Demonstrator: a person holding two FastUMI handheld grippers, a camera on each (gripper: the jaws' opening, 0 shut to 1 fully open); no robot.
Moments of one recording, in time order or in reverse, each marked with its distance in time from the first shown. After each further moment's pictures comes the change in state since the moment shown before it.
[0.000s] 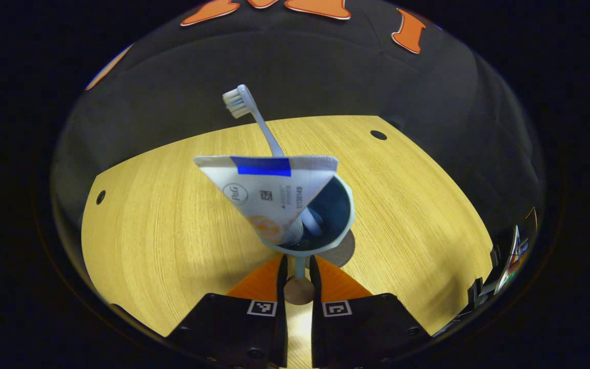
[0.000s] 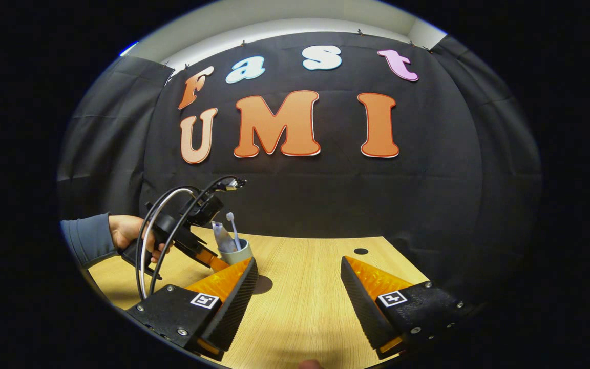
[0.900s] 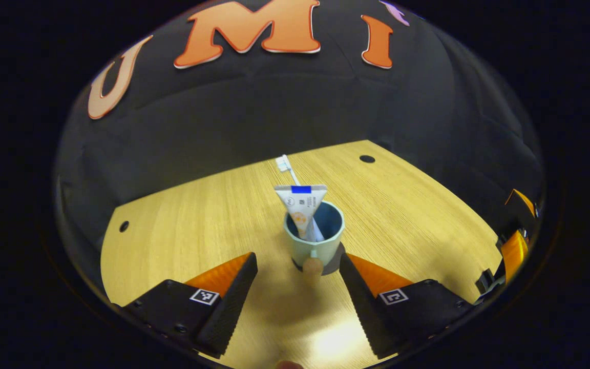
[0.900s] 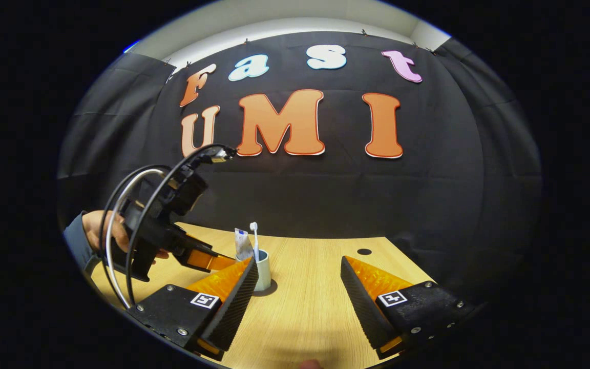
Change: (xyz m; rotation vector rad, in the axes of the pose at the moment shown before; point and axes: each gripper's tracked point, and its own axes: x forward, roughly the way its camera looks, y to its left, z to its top) left arm -0.061 0.026 0.028 0.123 -0.318 0.154; right arm 0.007 0.026 0.011 -0.011 -0.025 -0.007
